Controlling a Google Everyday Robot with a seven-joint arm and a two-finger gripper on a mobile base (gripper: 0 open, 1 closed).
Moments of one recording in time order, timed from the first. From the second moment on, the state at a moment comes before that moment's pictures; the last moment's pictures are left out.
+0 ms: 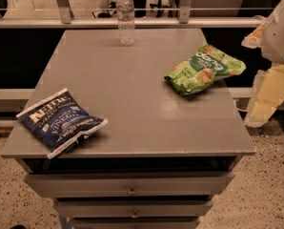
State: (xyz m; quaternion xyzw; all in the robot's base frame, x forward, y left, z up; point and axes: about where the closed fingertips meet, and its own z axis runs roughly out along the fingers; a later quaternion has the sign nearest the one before) arm 0.438 -0.216 0.978 -0.60 0.78 -0.04 0.16
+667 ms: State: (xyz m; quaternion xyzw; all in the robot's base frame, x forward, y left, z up) arm 0.497 -0.194 0.973 -0.59 0.78 -0.02 0.21
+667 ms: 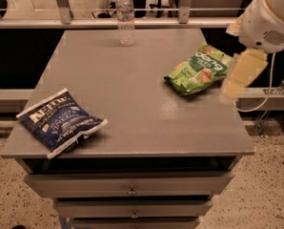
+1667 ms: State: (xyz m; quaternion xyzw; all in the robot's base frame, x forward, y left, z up) arm 0.666 -0.108 0.996 -0.54 0.76 0.05 0.36
